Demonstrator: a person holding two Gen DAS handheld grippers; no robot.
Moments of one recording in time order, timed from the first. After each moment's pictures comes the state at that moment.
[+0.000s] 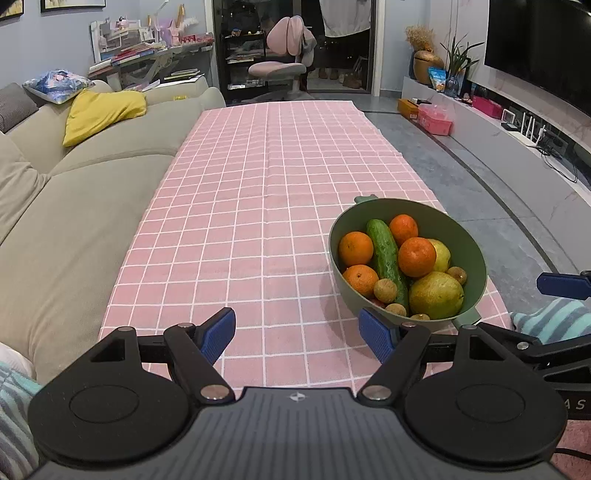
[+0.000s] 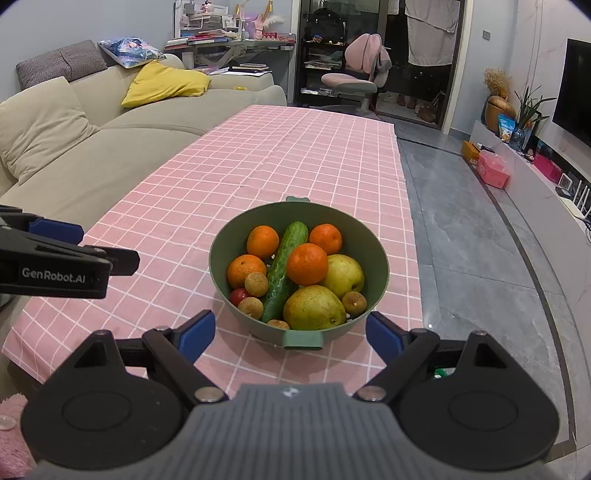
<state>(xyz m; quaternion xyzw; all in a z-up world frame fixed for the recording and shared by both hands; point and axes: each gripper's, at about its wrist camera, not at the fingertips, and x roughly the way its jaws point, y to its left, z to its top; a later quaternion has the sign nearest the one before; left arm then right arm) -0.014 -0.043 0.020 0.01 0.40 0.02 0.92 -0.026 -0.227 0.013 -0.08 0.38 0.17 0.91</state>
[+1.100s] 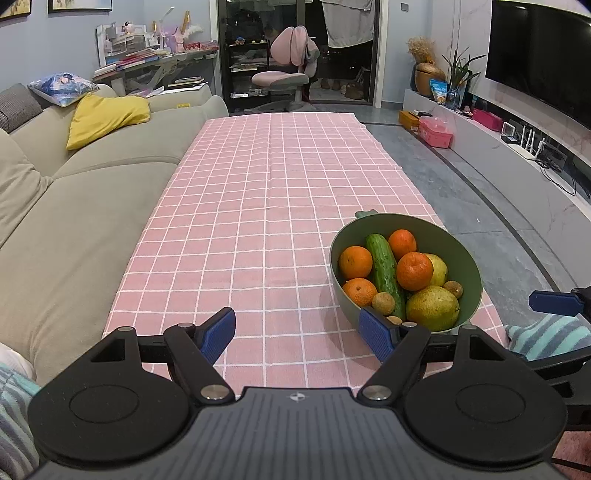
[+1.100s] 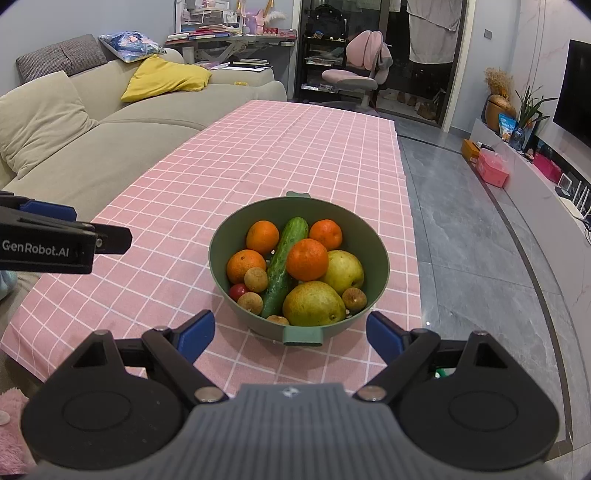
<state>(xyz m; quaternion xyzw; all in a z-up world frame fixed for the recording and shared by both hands) -0.018 -0.041 0.030 0.00 0.39 0.03 0.92 -0.024 -0.225 0.009 -0.08 0.38 0.17 0.90</state>
